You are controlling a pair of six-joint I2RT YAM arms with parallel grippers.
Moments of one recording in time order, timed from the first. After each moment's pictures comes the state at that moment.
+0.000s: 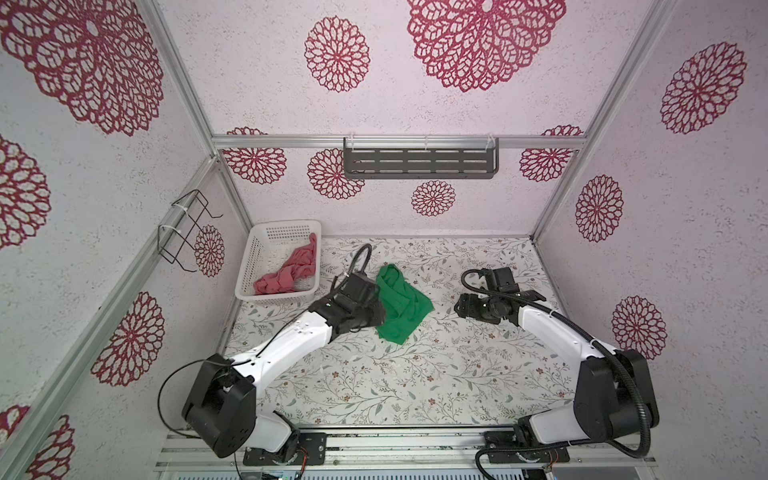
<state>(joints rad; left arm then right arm) -0.66 1.50 1.03 -0.46 0.01 -0.74 0.27 1.46 0.99 -0.53 -0.15 0.40</state>
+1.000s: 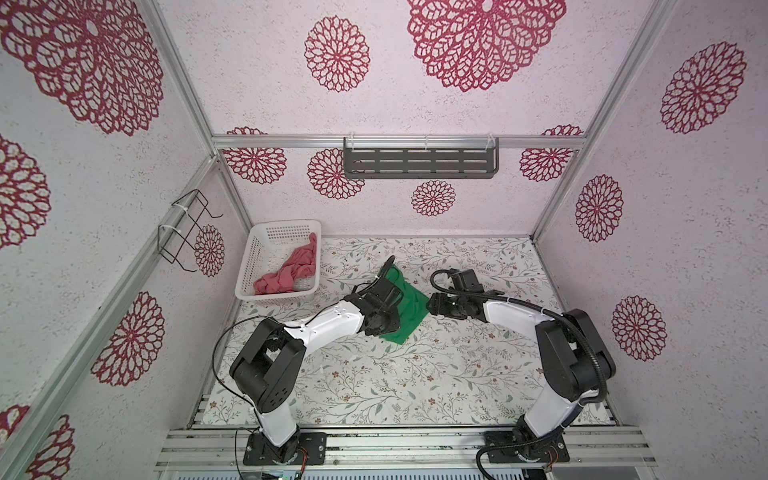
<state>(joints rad) -0.71 1.75 1.16 -0.50 0.02 -0.83 0.43 1.75 1.04 -0.22 -0.18 0.50</state>
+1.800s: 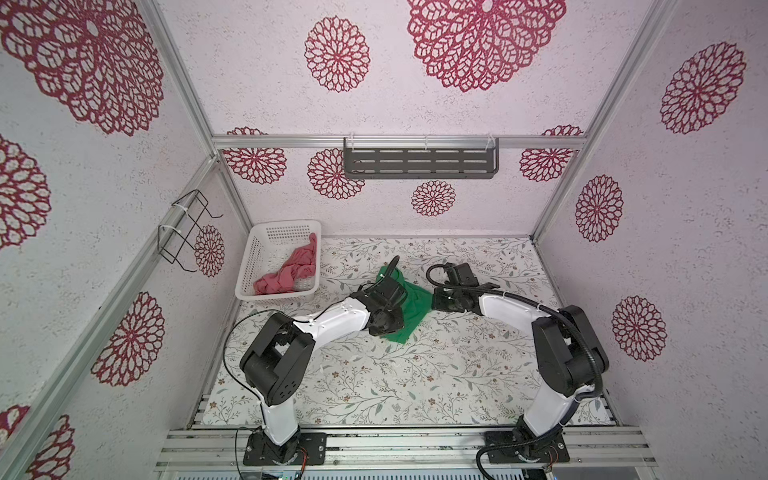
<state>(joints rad) -0.70 1.79 1.26 -0.55 0.03 -0.80 0.44 1.71 1.14 -0.33 -0.11 0.45</state>
